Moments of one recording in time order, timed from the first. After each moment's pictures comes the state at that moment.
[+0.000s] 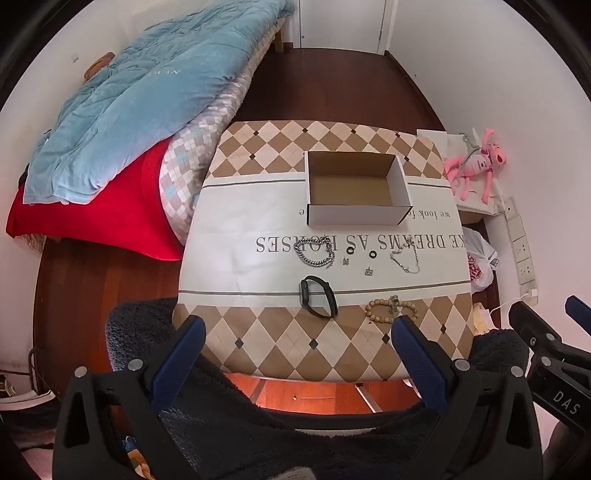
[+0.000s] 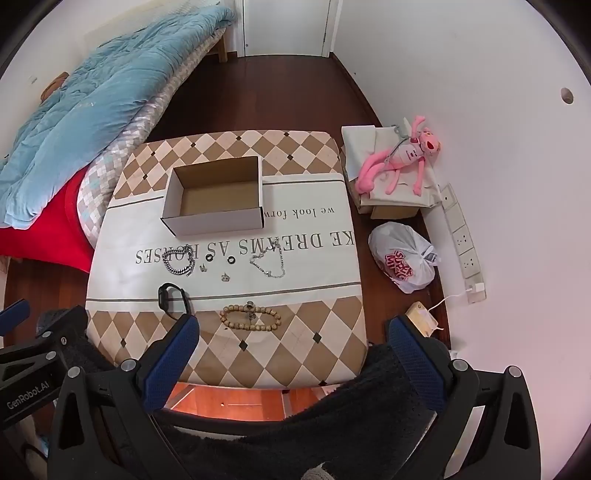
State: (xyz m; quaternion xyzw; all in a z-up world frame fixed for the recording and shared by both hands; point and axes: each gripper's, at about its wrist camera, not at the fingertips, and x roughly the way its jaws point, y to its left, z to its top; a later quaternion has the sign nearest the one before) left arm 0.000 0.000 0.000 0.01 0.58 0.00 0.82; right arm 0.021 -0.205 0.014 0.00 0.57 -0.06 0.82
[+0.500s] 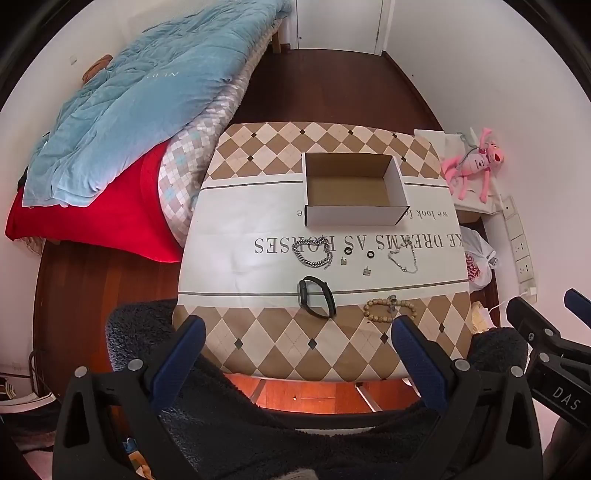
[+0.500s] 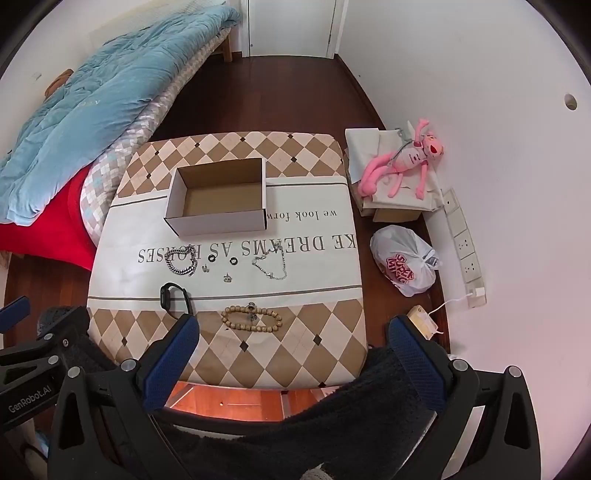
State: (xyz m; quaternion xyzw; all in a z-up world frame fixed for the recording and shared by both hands) left arm 0.004 -0.001 0.003 0.01 0.58 -0.01 0.82; right arm 0.020 -0.206 0.014 0.00 0.57 -0.06 0.82
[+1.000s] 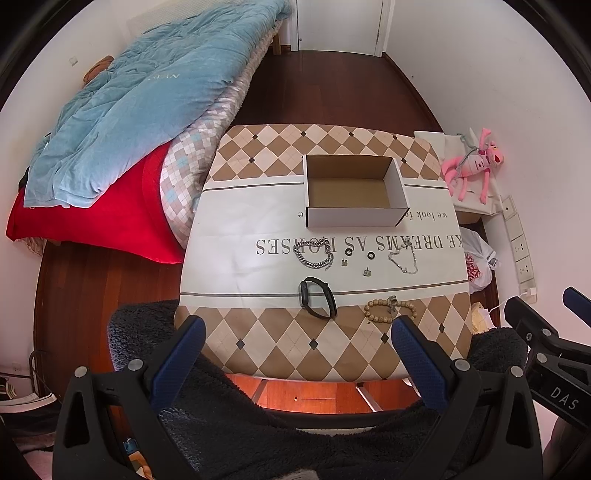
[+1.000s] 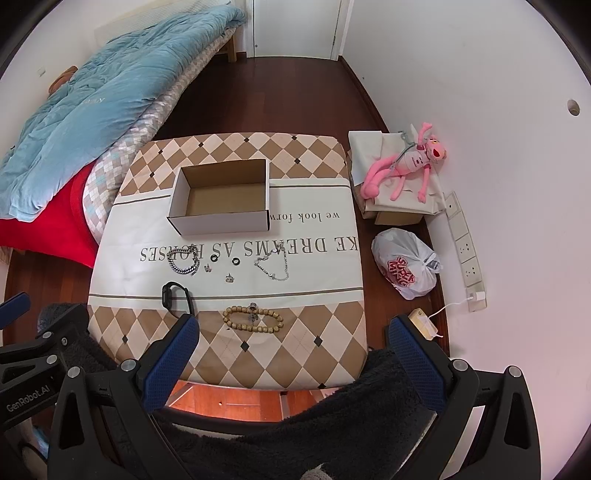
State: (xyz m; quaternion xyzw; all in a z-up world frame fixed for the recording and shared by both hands) left arm 0.002 -0.001 0.010 0.01 0.57 0.00 0.82; right arm 0.022 -0.202 0.018 0.00 0.57 -0.06 0.82
